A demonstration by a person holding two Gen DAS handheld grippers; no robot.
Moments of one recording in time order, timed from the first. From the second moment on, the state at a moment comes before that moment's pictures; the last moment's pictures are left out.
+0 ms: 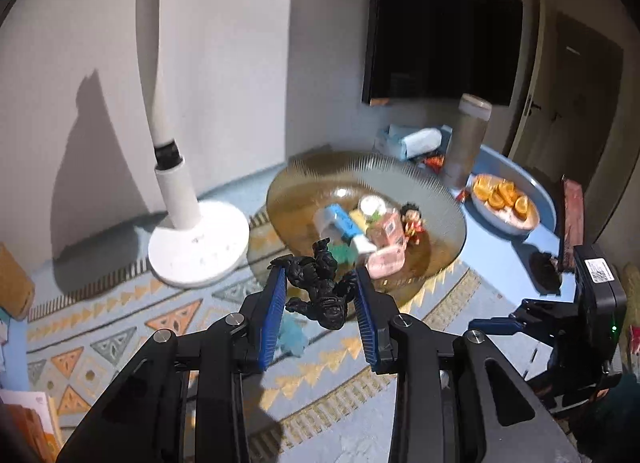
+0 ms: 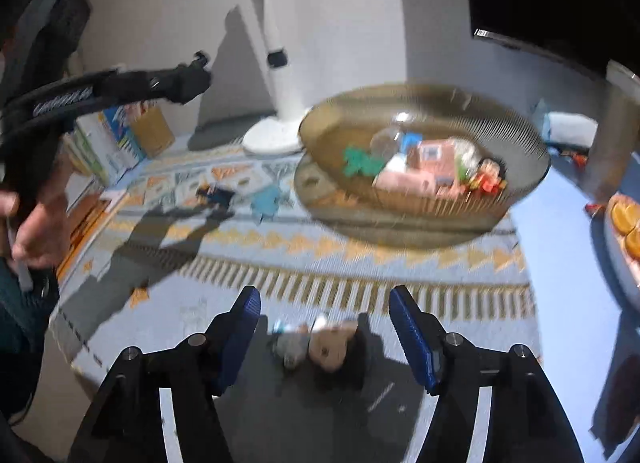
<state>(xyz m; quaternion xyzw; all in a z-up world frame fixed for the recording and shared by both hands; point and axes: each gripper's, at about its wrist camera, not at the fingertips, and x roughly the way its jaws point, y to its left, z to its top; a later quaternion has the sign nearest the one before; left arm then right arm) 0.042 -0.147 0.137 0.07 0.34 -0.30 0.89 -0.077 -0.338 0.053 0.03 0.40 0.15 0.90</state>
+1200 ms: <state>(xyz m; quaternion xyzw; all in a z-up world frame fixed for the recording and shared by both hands) 0.058 -0.150 0.101 0.06 0.38 -0.31 0.87 -0.053 -0.333 0.034 0.06 0.42 0.15 0.89</state>
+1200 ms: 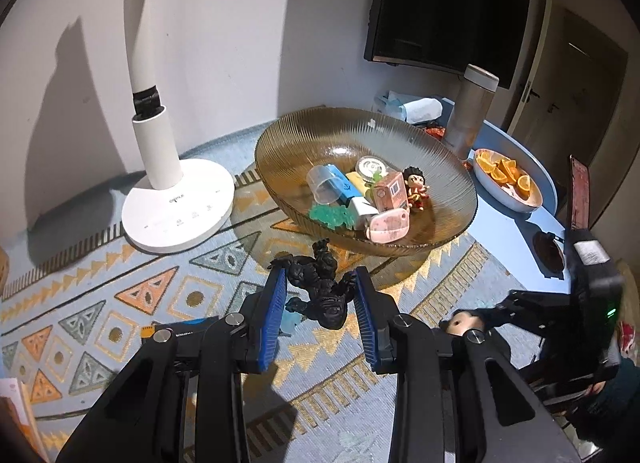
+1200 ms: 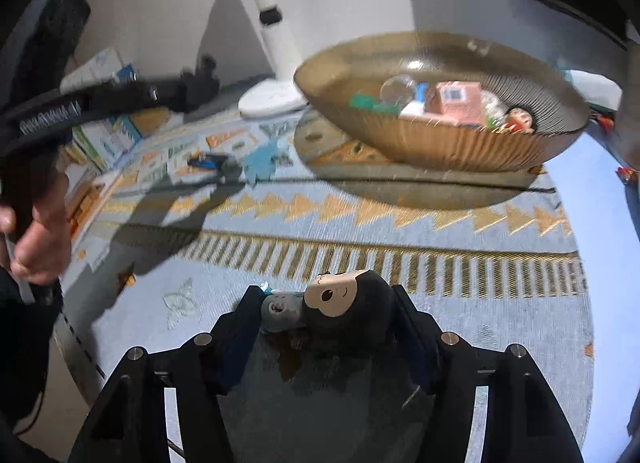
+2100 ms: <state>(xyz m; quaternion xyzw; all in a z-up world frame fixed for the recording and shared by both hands) 0.114 -0.217 0.115 -0.03 0.38 -0.36 0.85 0.006 -0.425 0.119 0.05 0.32 -0.02 0.95</state>
